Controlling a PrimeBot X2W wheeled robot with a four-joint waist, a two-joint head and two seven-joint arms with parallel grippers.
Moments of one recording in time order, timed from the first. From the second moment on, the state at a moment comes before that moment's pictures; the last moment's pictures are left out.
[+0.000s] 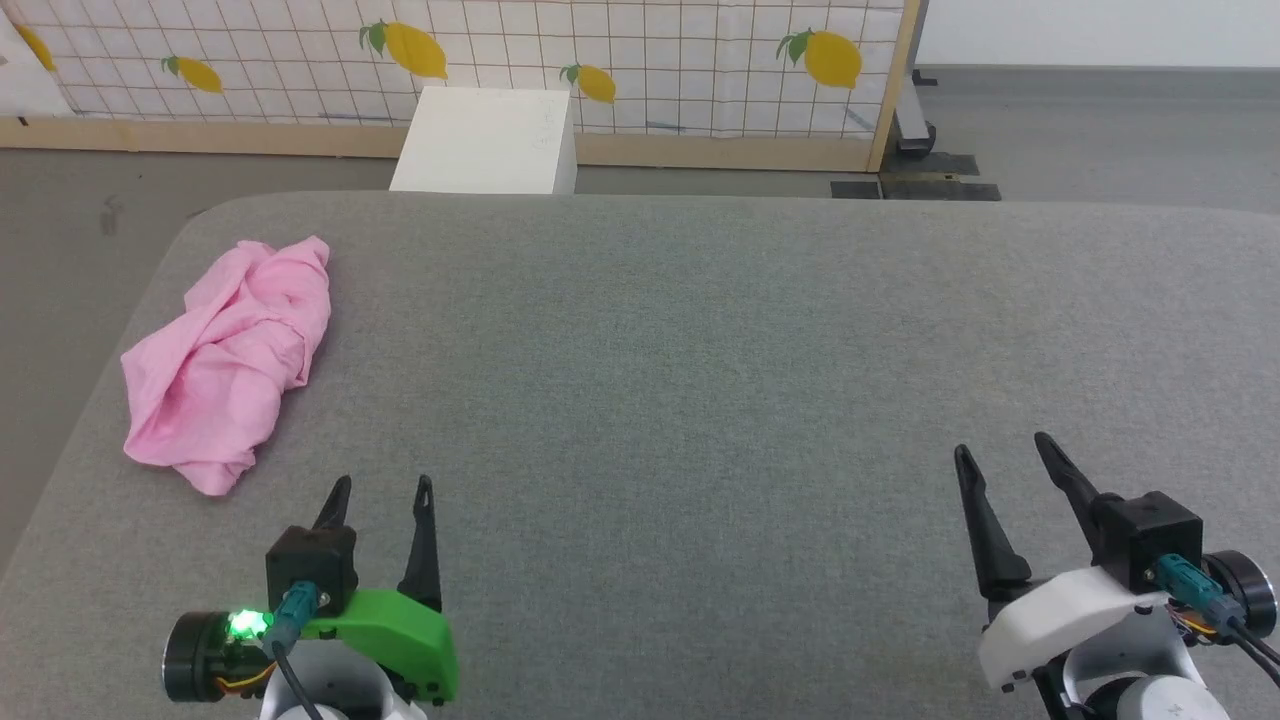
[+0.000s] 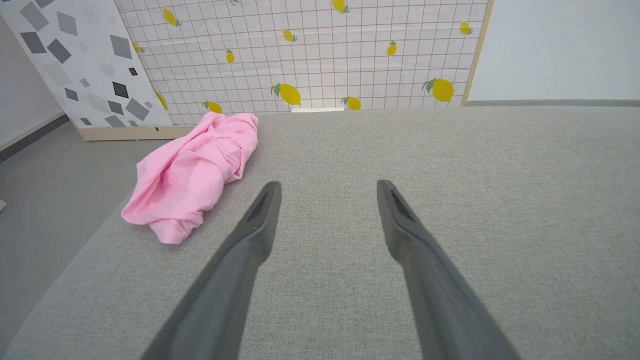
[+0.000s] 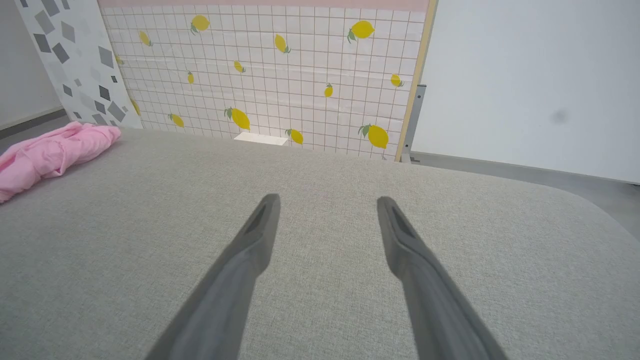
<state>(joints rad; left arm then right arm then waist) 0.02 0.07 -0.03 0.02 -0.03 0.00 -0.01 0.02 -0.05 -0.02 -0.01 0.03 0.13 0.01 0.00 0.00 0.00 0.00</state>
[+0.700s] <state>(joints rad) 0.01 0.10 -0.05 0.04 -0.03 0.02 -0.02 0.03 -0.05 -0.01 -0.02 0.06 0.13 0.02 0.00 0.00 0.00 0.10</state>
